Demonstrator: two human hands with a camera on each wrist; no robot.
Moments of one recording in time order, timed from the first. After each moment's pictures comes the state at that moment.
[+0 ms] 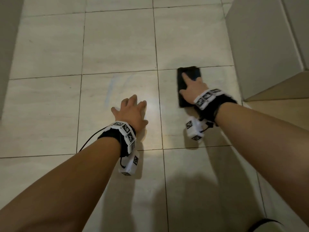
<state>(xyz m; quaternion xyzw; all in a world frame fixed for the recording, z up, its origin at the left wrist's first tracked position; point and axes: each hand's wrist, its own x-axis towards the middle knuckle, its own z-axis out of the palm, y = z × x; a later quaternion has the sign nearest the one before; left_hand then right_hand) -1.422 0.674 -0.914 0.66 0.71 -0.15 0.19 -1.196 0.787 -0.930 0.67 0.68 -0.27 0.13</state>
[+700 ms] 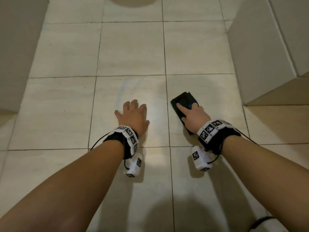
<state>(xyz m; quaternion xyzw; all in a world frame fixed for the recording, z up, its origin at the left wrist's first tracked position) -1.445 0.645 -0.915 0.65 0.74 -0.10 0.16 -1.211 0.690 -0.924 0.59 0.75 -0.22 0.18</state>
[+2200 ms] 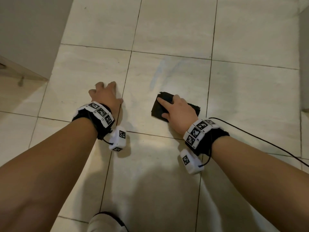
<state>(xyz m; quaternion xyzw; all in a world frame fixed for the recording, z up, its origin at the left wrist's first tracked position) -1.630 0.624 -0.922 0.43 0.87 -0.04 0.23 -1.372 0.655 -0.940 0.46 0.85 -0.24 0.10</state>
